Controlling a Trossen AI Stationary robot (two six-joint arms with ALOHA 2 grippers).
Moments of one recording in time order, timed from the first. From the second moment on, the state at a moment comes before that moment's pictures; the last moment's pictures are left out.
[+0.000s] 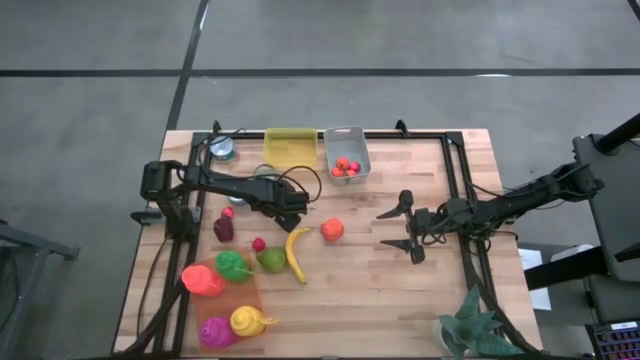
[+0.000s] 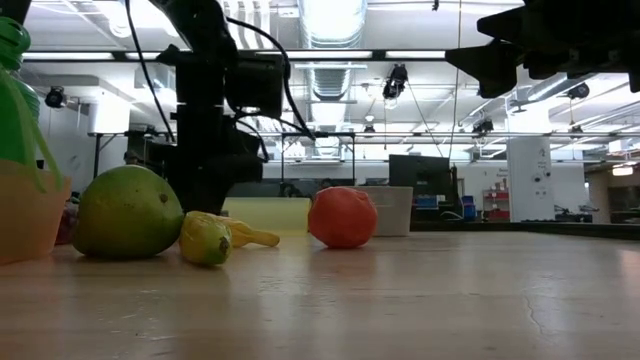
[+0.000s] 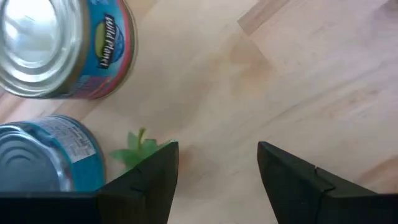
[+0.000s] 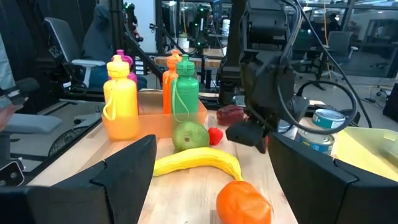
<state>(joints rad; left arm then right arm) 0.10 1.78 1.07 -0.88 -0.31 -0.79 0.22 0.92 0.20 0.71 0.11 0.00</state>
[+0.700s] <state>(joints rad) 0.18 1.73 1.00 -0.91 -0.33 -0.84 0.22 0.92 0.20 0.71 0.11 0.00</state>
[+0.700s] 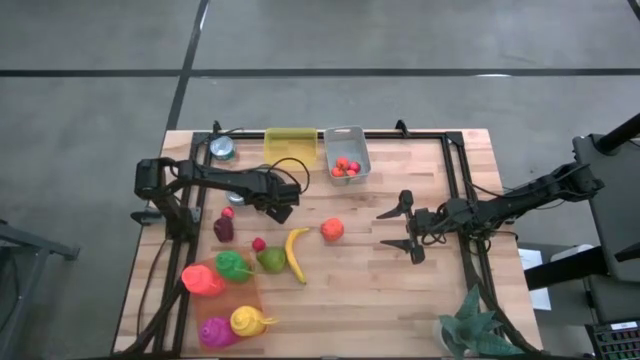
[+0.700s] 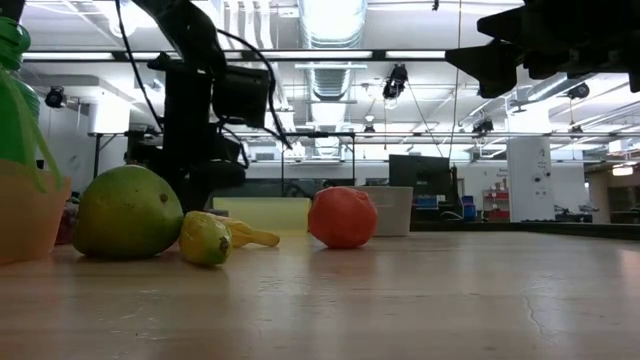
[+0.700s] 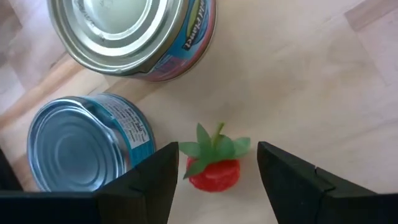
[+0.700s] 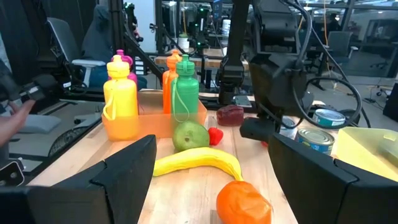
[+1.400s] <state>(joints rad) 0.21 1.73 0.93 -0.79 -0.33 -0.77 0.22 0.92 0.20 0.71 0.11 0.00</state>
